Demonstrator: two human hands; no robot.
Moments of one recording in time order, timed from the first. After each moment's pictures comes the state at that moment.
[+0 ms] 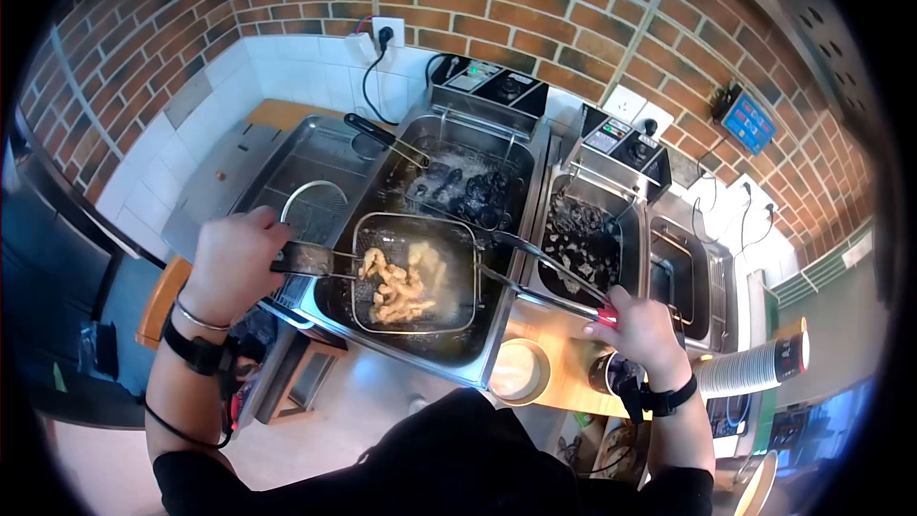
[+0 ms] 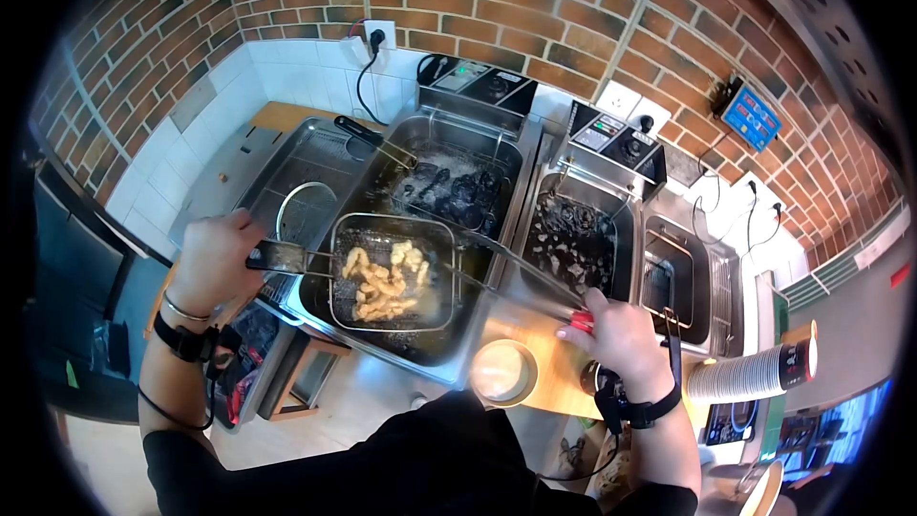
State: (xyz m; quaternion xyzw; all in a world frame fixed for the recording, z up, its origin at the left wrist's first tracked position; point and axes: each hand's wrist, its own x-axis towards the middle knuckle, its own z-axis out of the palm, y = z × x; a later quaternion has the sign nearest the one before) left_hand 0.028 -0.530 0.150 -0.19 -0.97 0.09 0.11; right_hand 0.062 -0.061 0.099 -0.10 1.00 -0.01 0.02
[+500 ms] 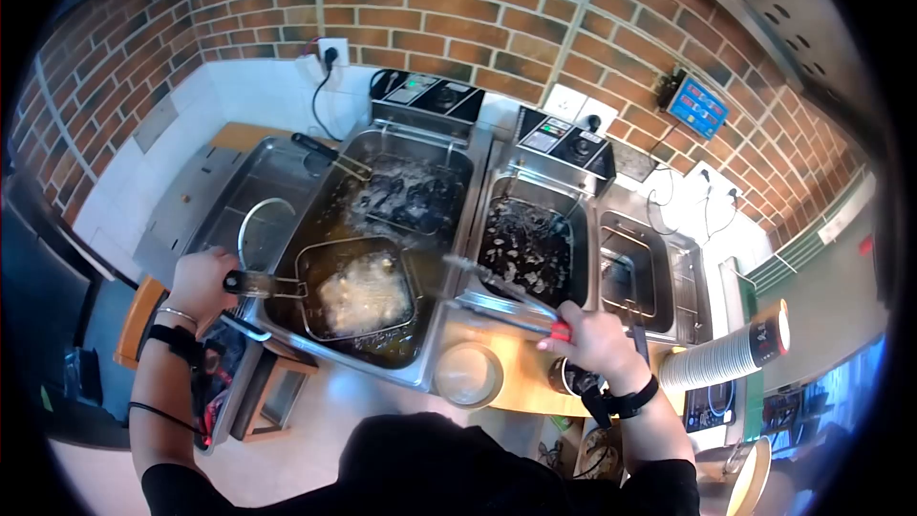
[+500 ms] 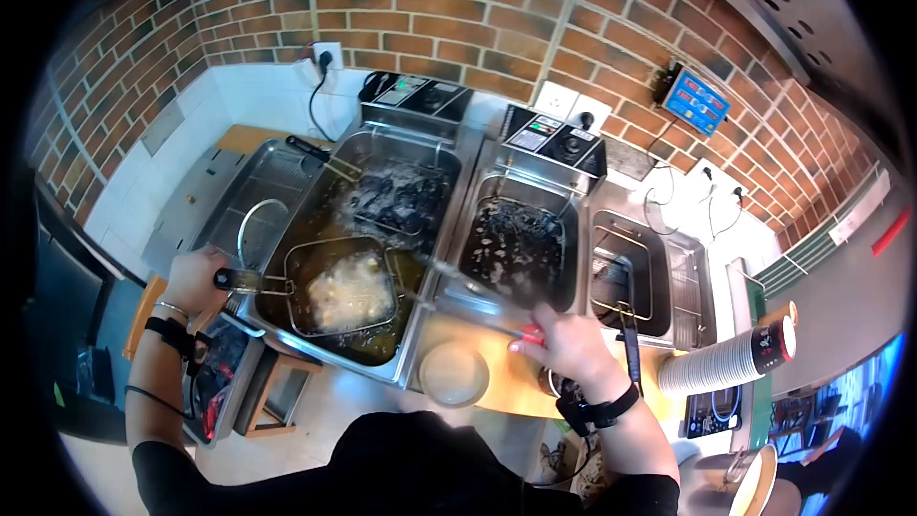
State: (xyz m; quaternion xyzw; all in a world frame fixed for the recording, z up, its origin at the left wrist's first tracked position) left_hand 0.019 -0.552 0.084 -0.13 -0.99 0.04 0.03; right_hand 0.086 -0.015 0.079 -0.12 0.99 -0.08 0.04
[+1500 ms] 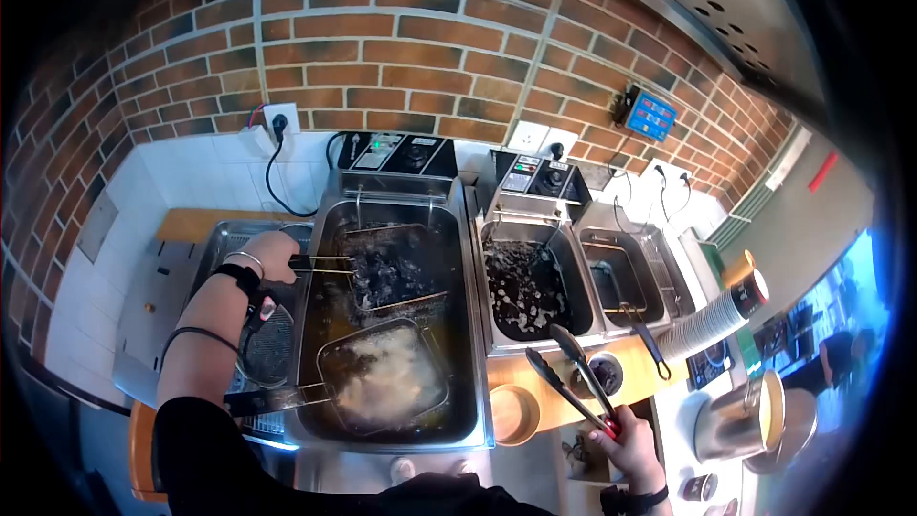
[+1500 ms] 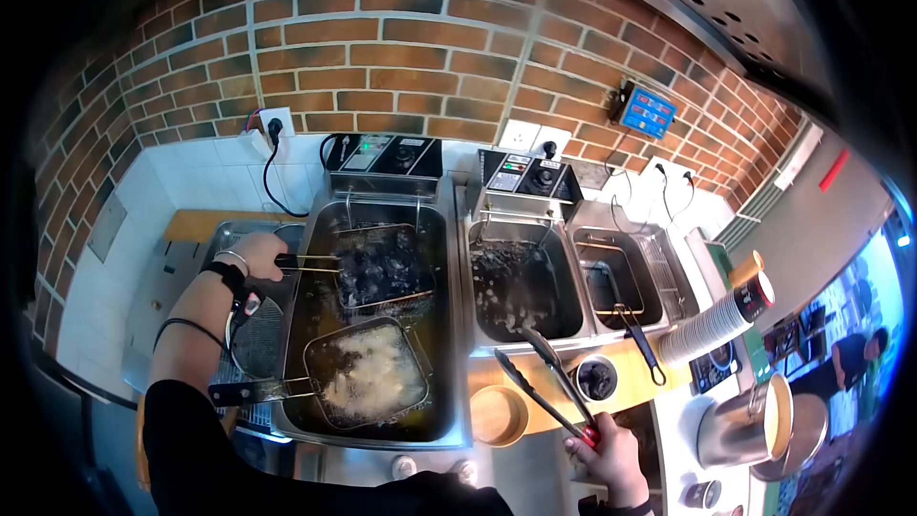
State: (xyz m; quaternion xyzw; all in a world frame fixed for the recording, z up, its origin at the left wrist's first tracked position) left_hand -0.274 -0.531 0.041 -0.35 -0.93 0.02 -0.09; right_hand 0.220 -0.100 0.050 0.24 0.95 -0.19 -0.04
